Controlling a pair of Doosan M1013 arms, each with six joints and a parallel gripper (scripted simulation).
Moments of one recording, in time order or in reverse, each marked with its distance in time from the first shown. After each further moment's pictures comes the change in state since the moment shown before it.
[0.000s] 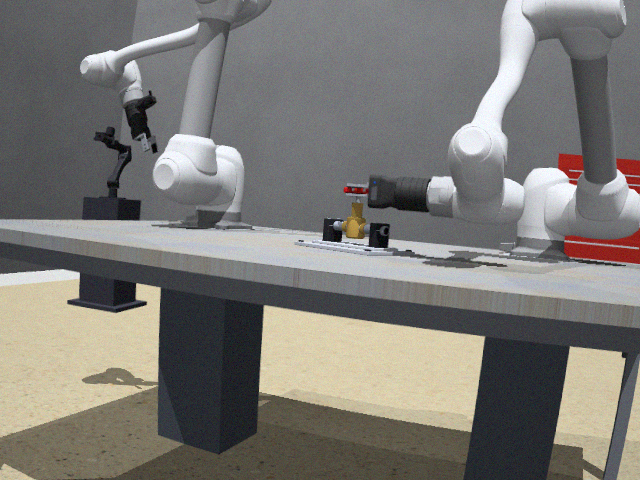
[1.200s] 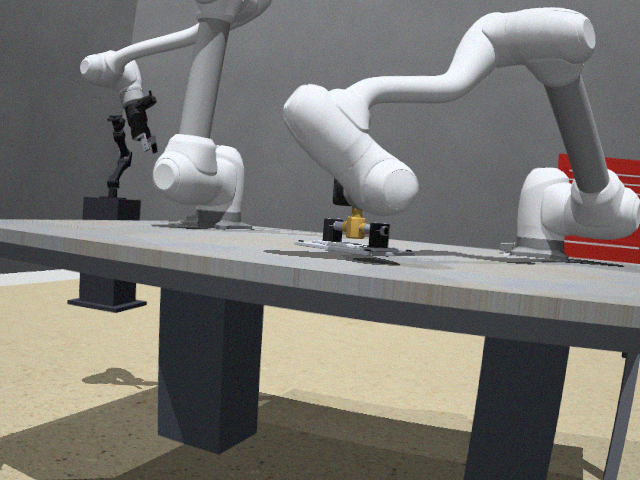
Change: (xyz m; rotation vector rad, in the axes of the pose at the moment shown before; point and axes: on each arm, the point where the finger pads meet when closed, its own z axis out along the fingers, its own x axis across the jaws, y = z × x) left arm 0.000 -0.011 0.023 0.931 0.001 -0.001; right arm 0.000 0.000 0.000 0.000 0.000 0.000
